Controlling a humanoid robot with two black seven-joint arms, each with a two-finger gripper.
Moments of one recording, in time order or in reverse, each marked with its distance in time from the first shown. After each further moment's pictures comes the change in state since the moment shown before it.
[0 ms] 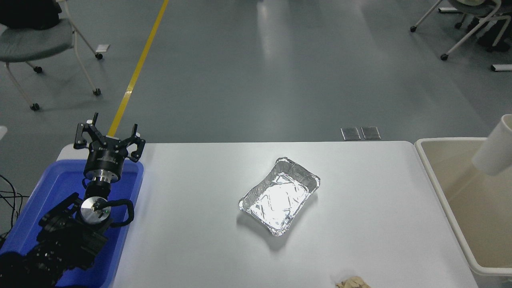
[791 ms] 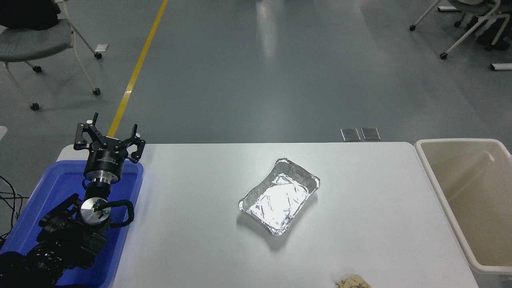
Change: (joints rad) left arm 0.000 0.000 0.000 0.000 0.000 0.000 0.000; right arm -0.623 -0.061 0.374 -0.137 0.318 -0.507 -0.010
